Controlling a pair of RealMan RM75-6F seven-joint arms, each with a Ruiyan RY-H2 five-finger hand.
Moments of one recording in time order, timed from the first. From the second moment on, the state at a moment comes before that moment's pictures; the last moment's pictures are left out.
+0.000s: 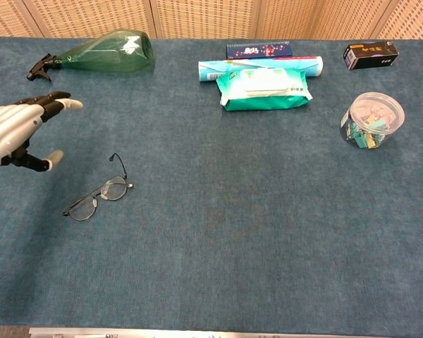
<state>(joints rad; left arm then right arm) -0.44 -1.31 0.00 -1.95 1.06 1.29 0.53 0.05 -1.04 0.10 -1.71 -1.49 1.52 0.08</state>
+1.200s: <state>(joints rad) -0.43 -1.48 -0.02 -2.14 1.19 1.37 0.86 0.06 -1.04 0.10 -1.71 -1.49 1.52 0.08</state>
